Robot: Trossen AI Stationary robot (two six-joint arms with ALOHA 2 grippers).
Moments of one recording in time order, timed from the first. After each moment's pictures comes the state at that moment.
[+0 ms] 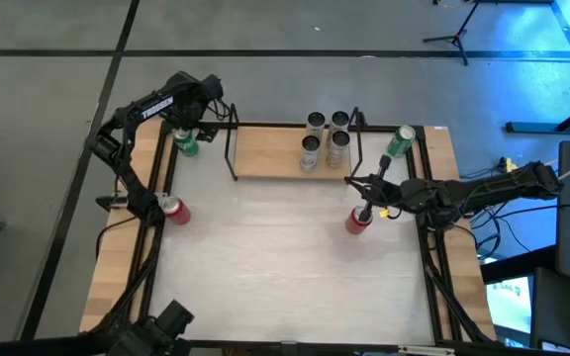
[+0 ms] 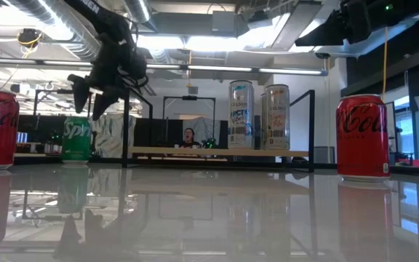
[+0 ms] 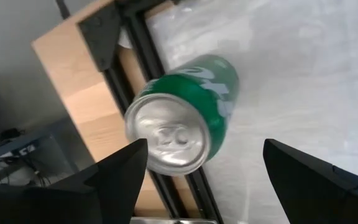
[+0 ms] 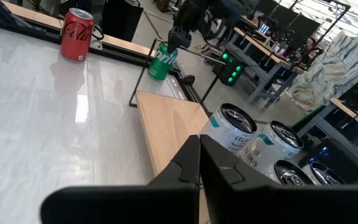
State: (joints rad) left arm 0.99 1.69 1.41 -1.40 -0.33 -0.29; right arm 0.18 0.84 0.54 0.06 0.59 -0.32
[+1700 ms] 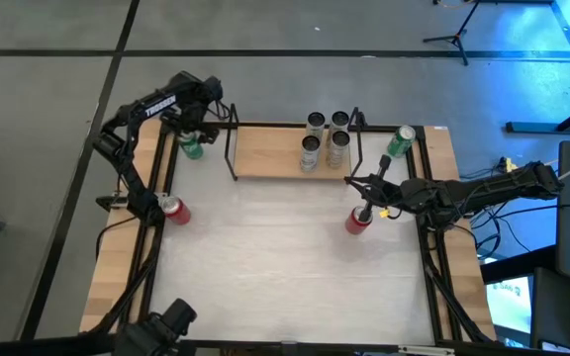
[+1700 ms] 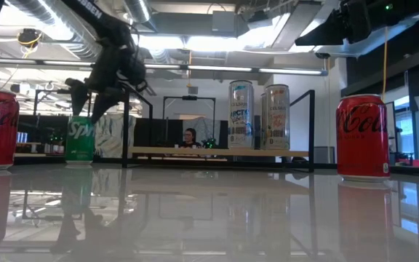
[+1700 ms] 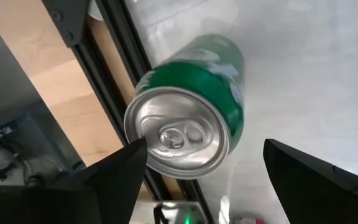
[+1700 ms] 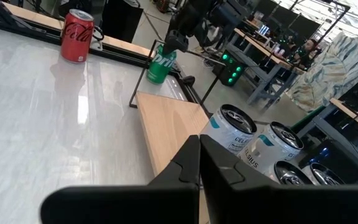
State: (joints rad) left arm 0.99 1.73 1.41 -1.43 -0.22 -0.31; right arm 0.18 0.84 0.54 0.06 0.59 -0.32
